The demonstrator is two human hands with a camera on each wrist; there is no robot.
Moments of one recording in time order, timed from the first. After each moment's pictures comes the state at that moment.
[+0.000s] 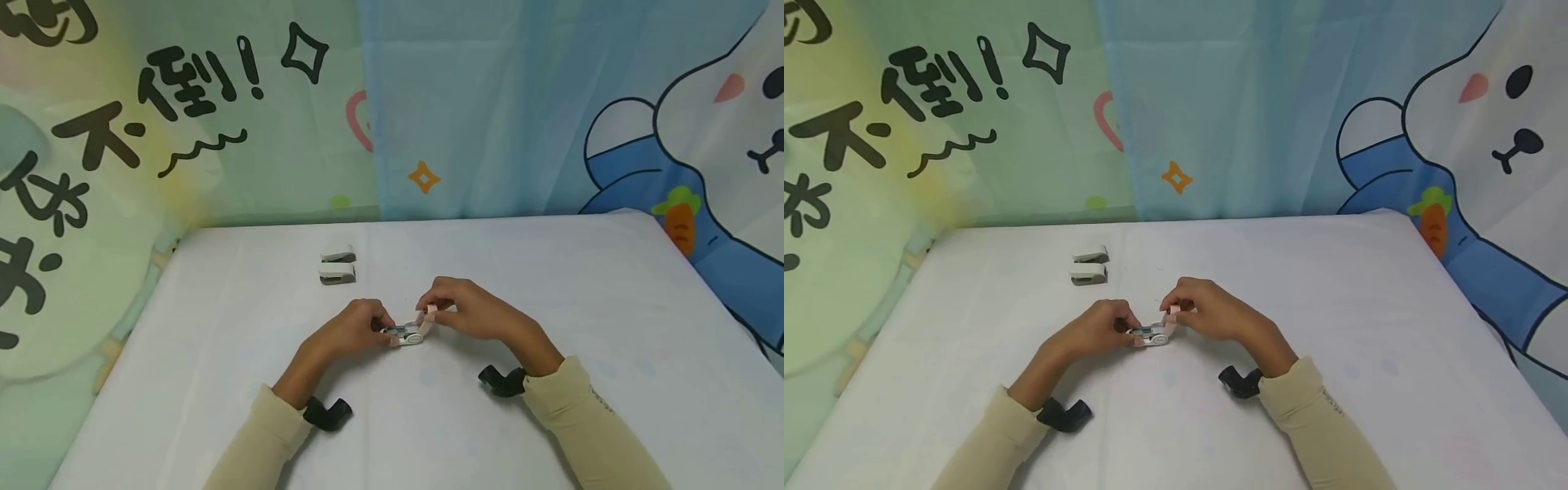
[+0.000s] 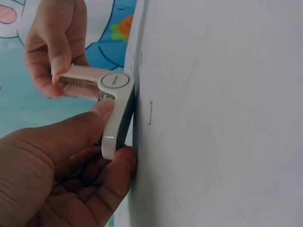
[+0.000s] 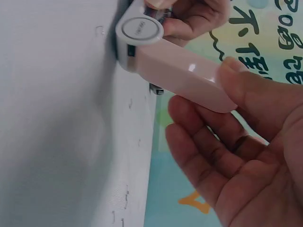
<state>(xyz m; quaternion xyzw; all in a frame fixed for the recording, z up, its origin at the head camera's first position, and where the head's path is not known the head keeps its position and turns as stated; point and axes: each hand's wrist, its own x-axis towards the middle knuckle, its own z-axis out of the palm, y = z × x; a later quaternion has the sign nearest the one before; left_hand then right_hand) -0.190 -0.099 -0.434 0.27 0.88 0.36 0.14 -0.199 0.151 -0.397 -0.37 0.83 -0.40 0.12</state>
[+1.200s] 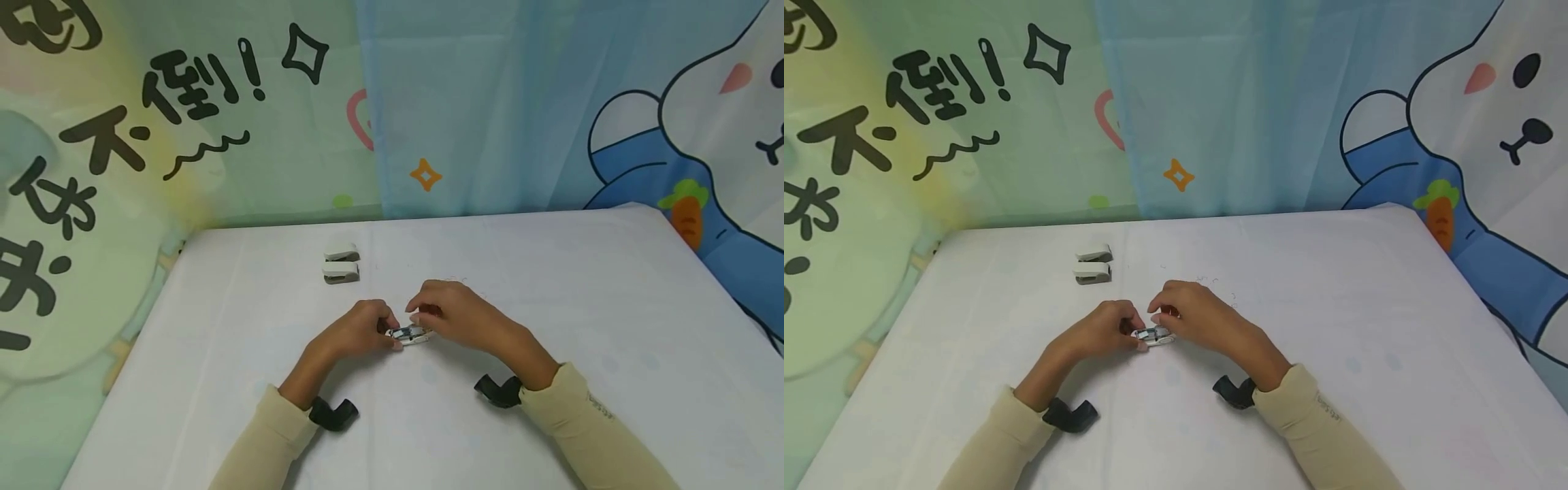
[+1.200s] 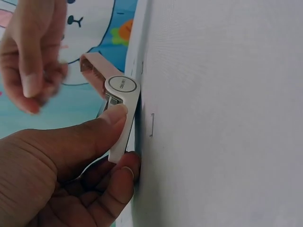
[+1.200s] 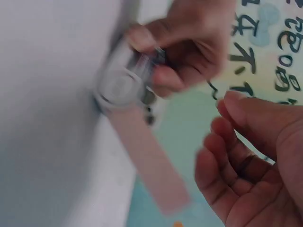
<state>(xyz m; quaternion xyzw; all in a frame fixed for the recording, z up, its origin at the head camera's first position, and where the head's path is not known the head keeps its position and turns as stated) -0.187 -0.099 -0.432 0.27 0.88 0.36 0.16 -0.176 0.125 -0.383 -0.38 0.86 -0.33 0.04</state>
